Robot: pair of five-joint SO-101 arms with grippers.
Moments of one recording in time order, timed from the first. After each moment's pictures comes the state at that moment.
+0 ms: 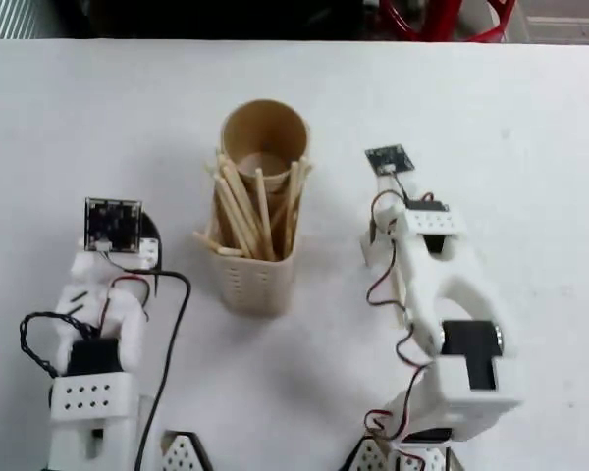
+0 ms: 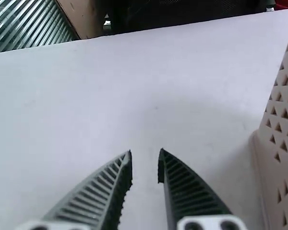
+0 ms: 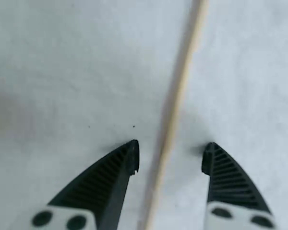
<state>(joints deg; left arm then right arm) -12.2 -70.0 84.5 23.6 -10.2 -1.1 9.7 28.8 50.5 17.2</state>
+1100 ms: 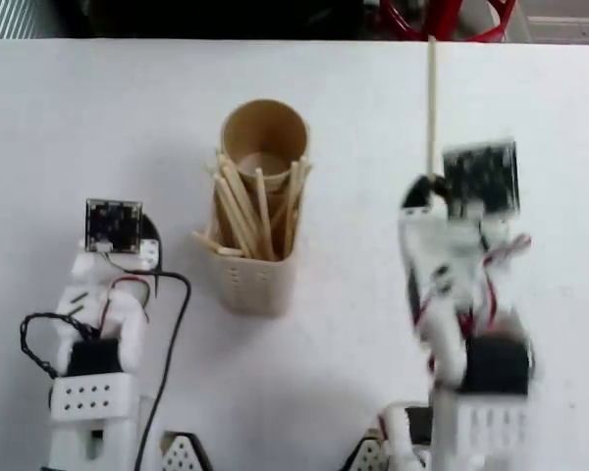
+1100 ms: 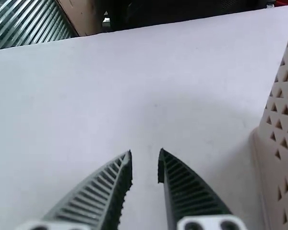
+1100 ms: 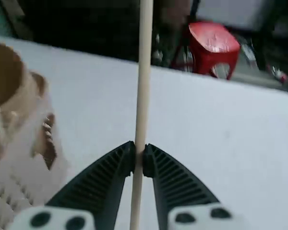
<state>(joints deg) -12.2 -70.0 85.1 23.4 -10.2 -6.7 -67.7 37.9 56.5 10.8</state>
